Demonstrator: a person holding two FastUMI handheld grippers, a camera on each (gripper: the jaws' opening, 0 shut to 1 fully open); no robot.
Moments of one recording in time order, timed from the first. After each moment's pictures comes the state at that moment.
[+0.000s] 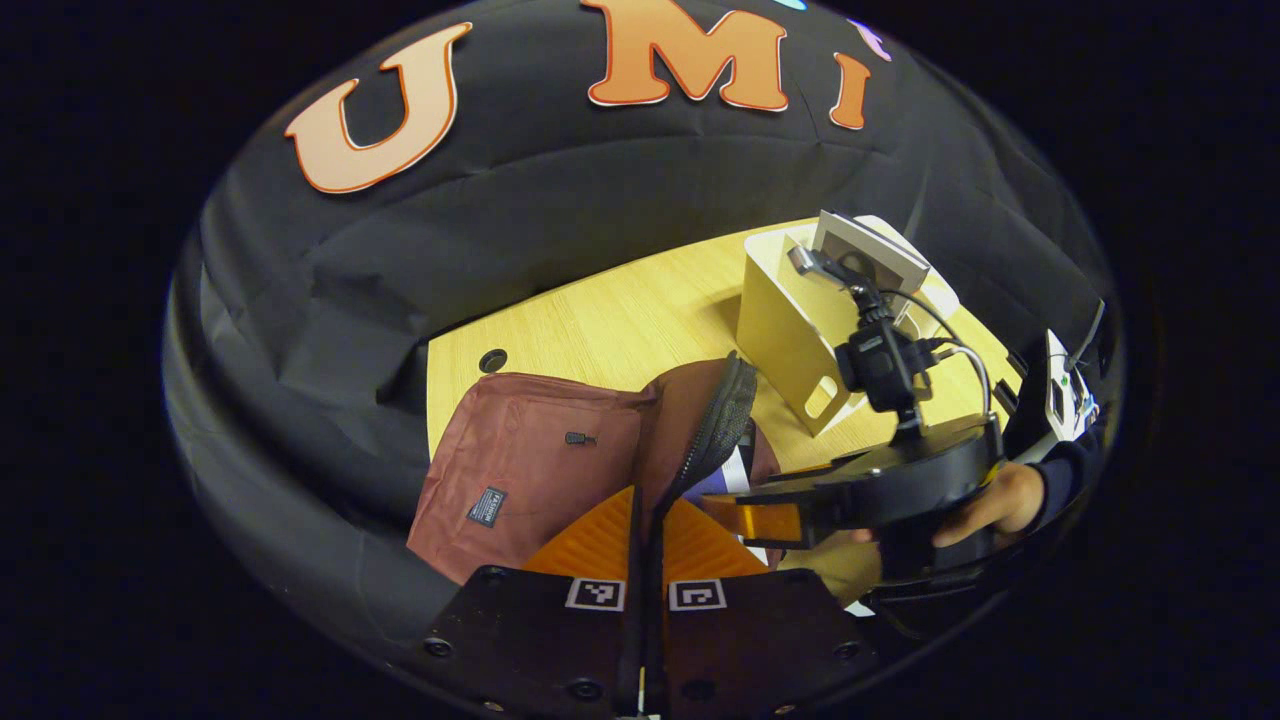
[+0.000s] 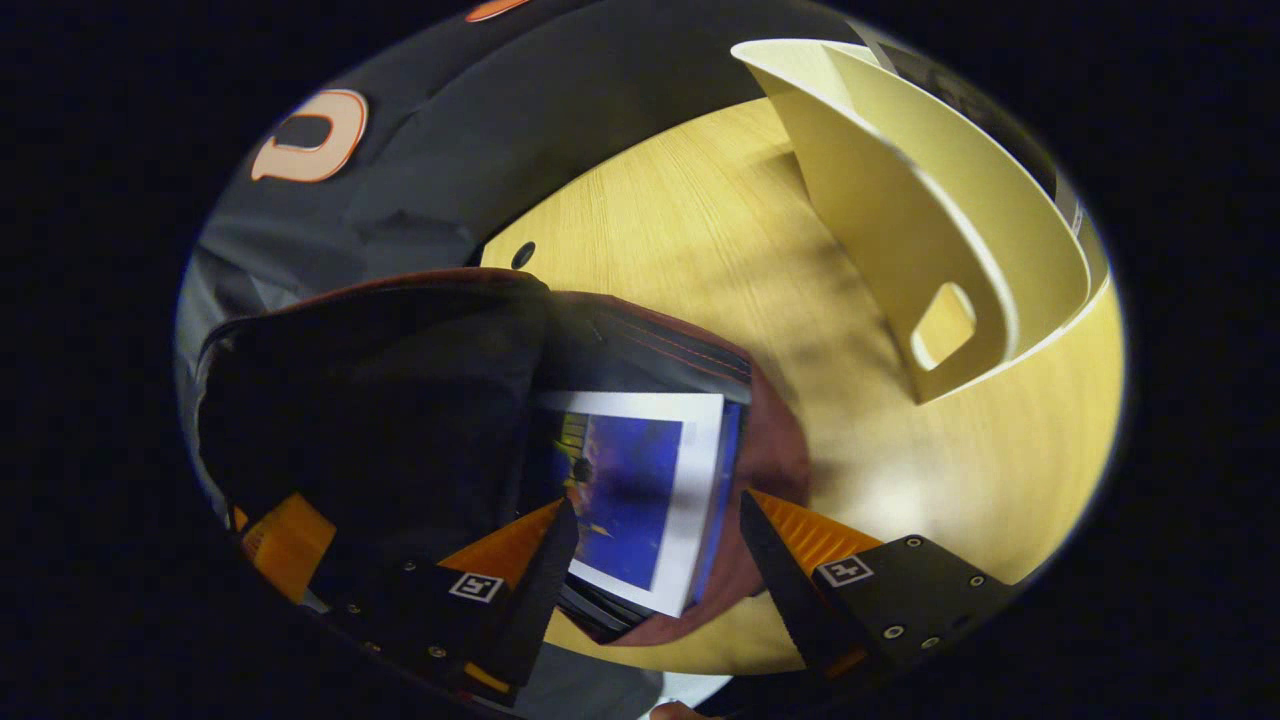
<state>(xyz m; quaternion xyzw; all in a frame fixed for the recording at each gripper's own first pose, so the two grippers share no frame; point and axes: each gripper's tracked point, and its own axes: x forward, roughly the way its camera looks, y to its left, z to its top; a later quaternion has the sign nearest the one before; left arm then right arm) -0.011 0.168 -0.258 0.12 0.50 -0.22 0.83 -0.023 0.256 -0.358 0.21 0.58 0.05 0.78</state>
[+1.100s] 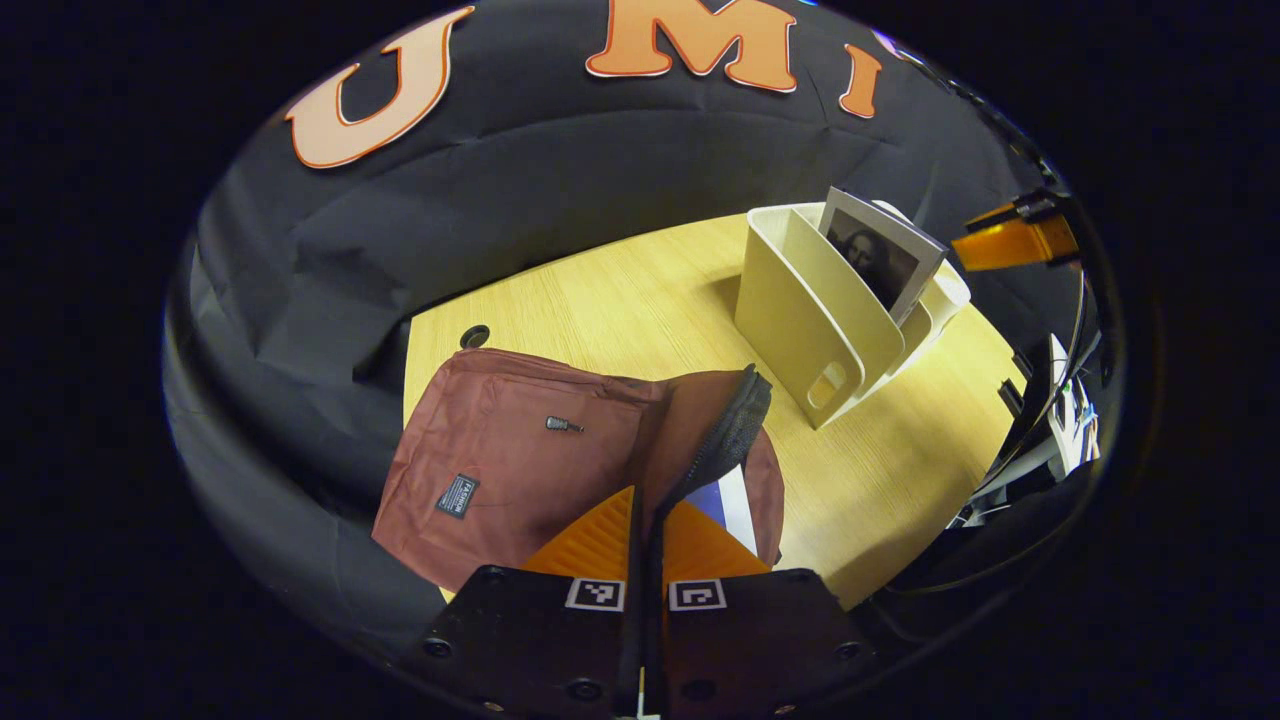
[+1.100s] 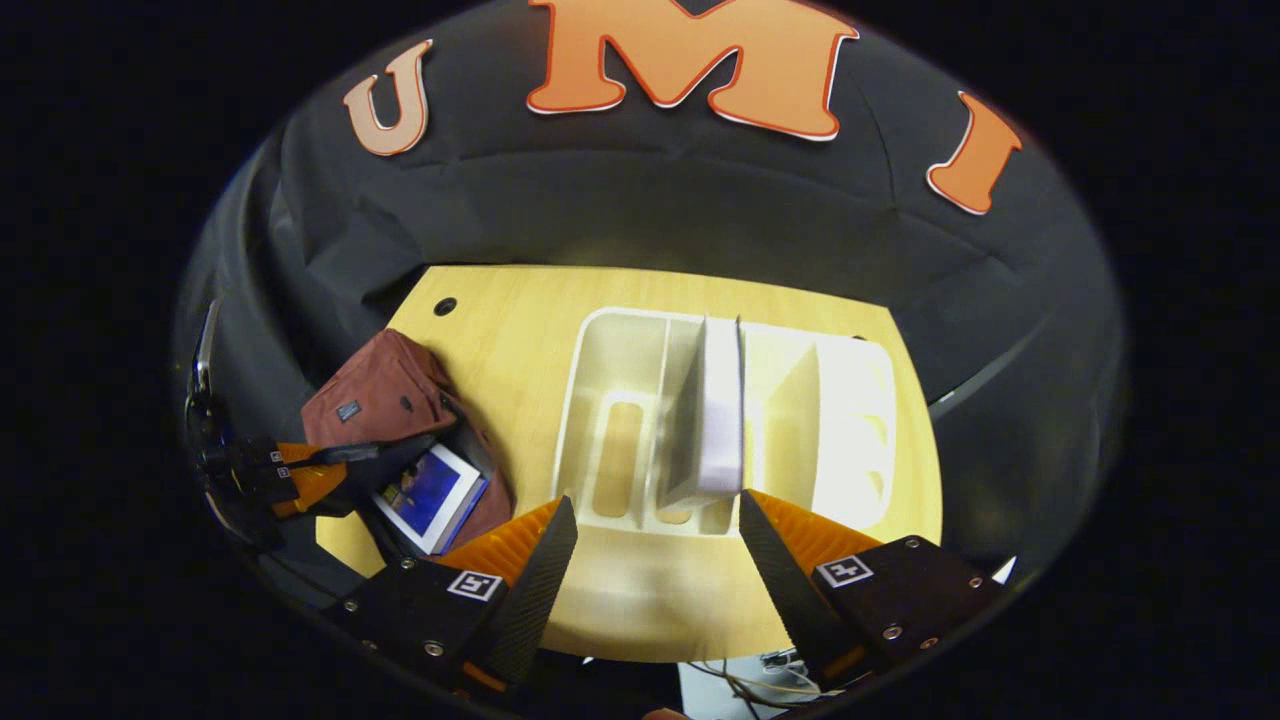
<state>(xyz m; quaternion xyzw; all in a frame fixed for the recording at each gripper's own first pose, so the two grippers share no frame) -0.013 0.158 -0.300 0.11 0.52 -0.22 0.82 0.052 0.019 -0.164 -0.09 0.51 0.00 0.86</state>
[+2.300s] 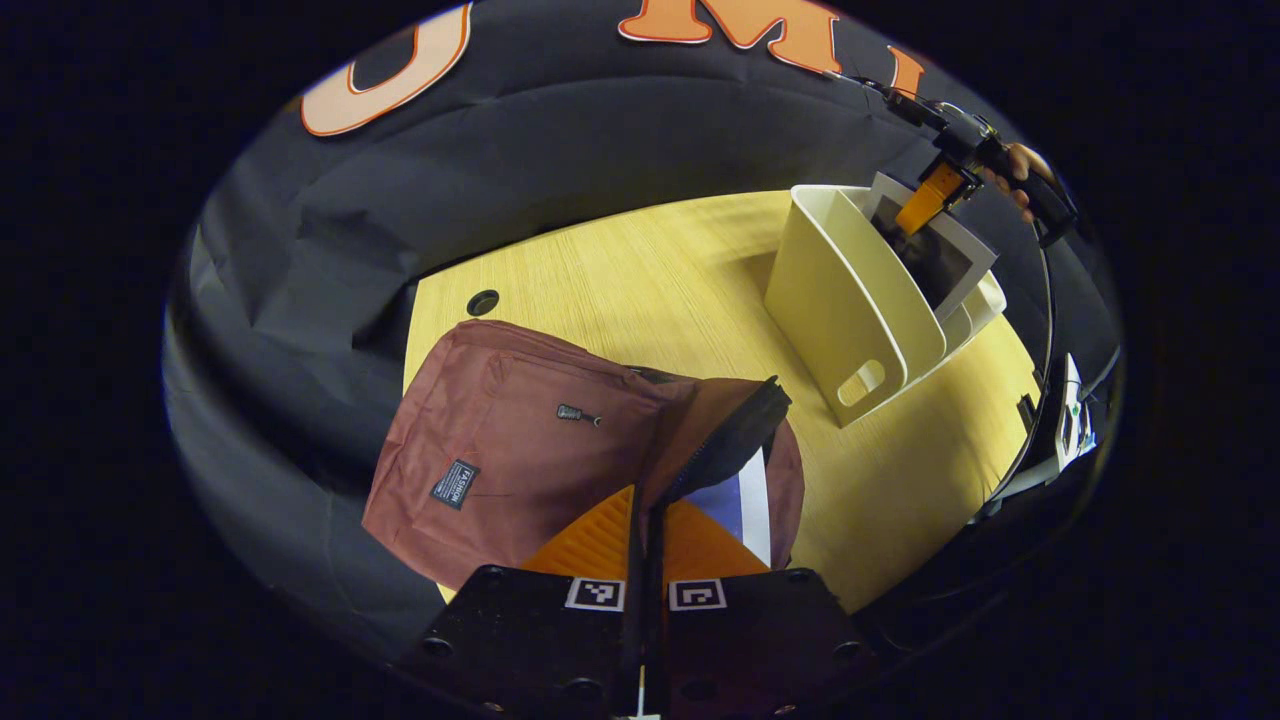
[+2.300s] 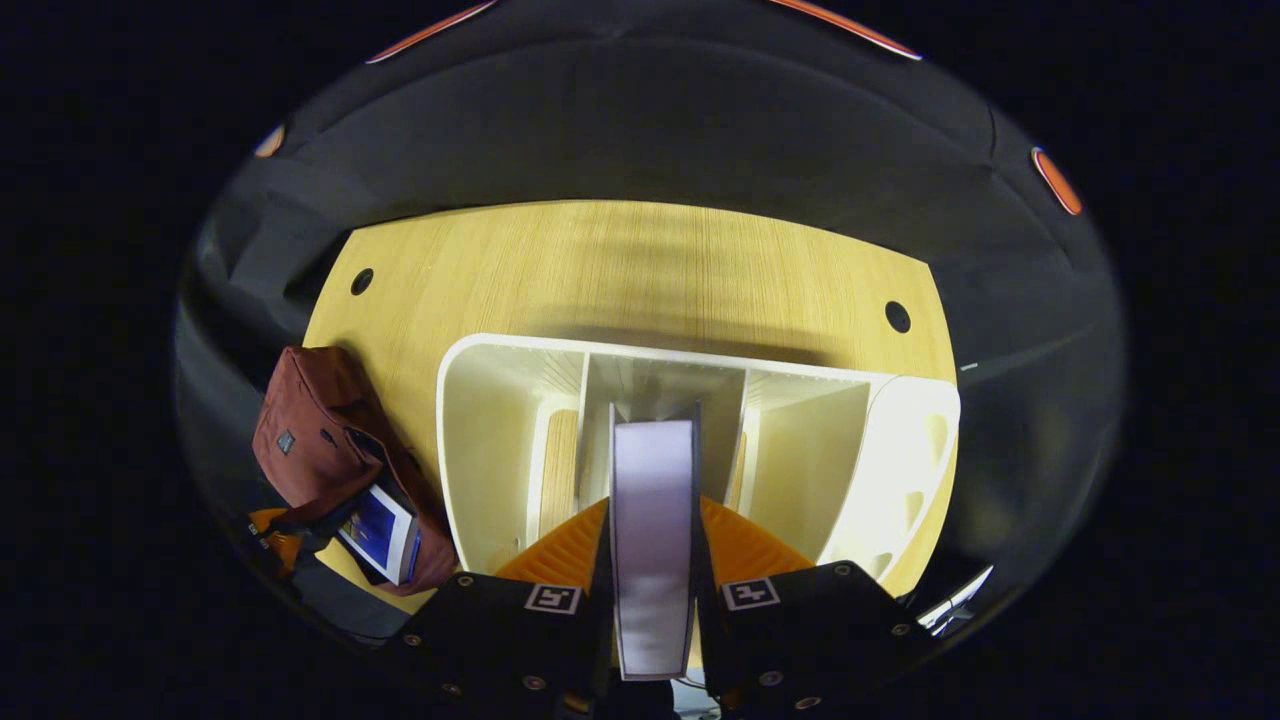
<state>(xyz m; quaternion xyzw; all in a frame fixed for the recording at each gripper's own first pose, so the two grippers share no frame) -0.001 0.164 -0.322 0.11 0.57 -0.18 0.80 0.149 -0.016 -0.262 -0.06 0.65 -0.01 0.75</state>
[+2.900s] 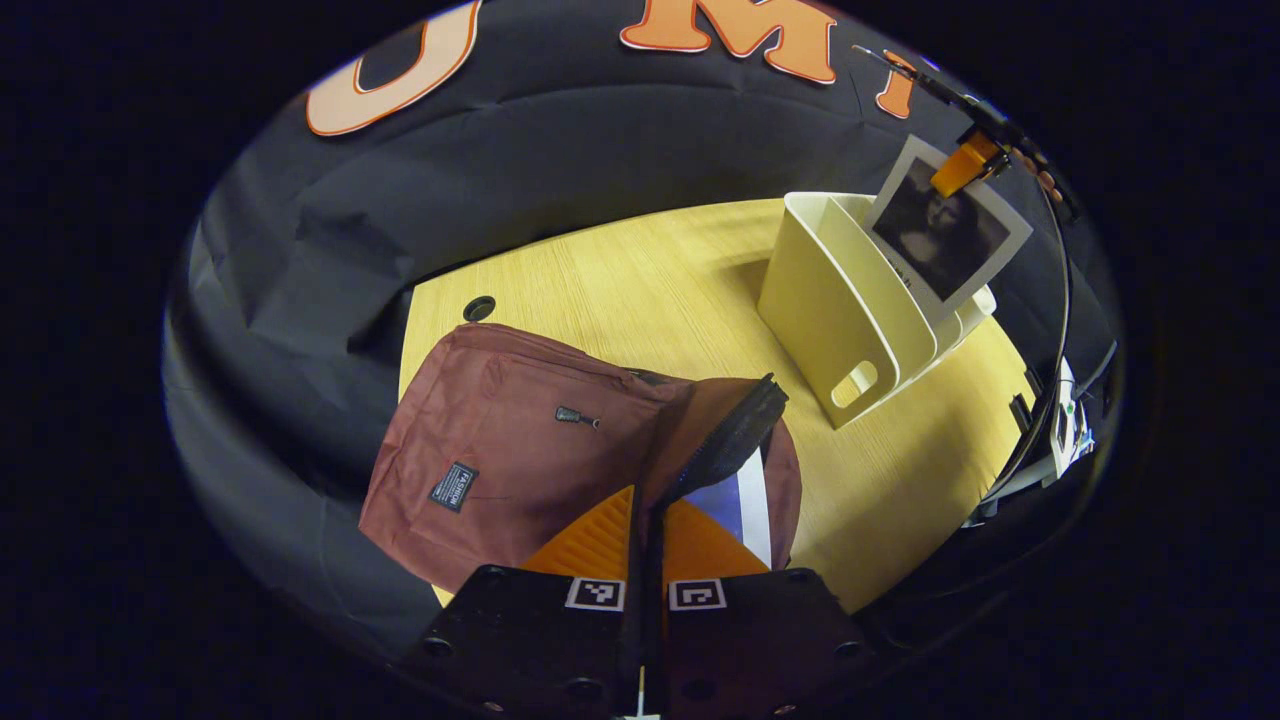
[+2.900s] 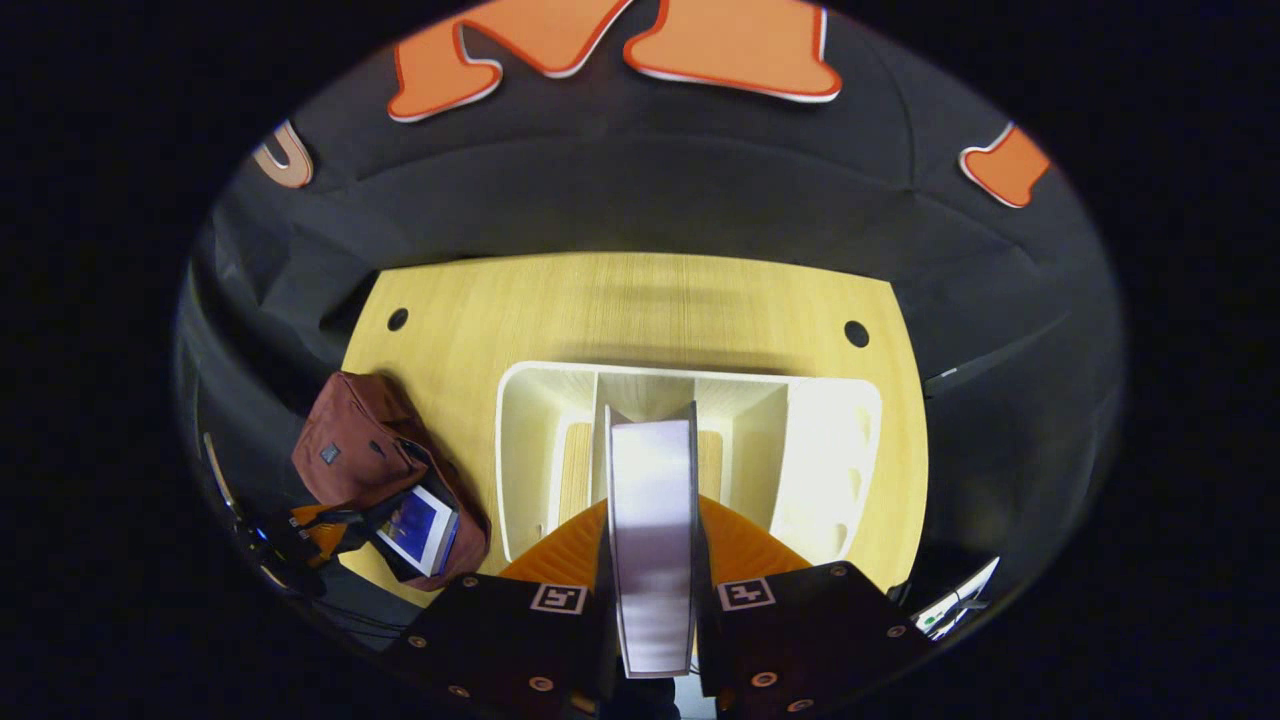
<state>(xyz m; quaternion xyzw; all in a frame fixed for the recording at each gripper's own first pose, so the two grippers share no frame) -0.006 0.167 -0.320 0.10 0.55 -0.20 0.80 0.135 -0.023 -0.149 -0.04 0.59 -0.01 0.81</state>
